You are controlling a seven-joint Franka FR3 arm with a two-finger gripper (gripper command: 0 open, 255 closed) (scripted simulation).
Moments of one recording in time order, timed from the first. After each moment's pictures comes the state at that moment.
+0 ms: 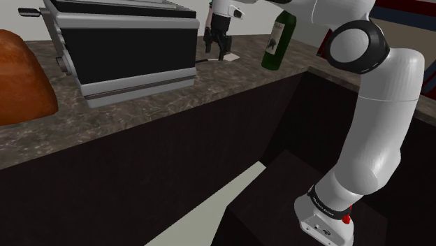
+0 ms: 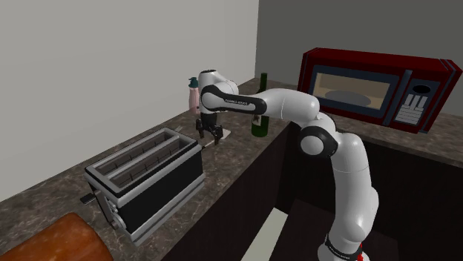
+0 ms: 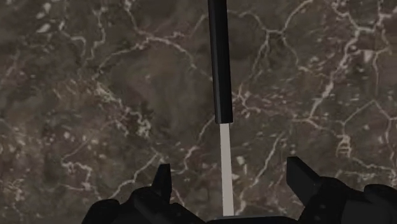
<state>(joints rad) -0.17 0.40 0.20 -1.19 -0.01 1.59 1.66</state>
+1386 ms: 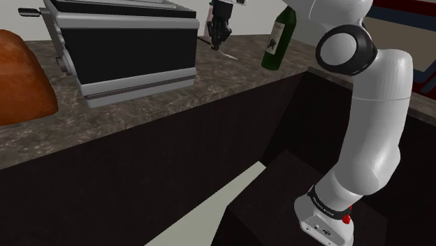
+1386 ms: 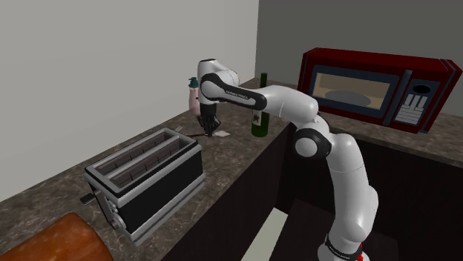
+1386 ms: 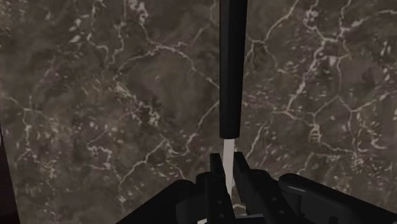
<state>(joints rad) -0.15 0.47 0.20 -0.96 -0.02 1.43 1.67</state>
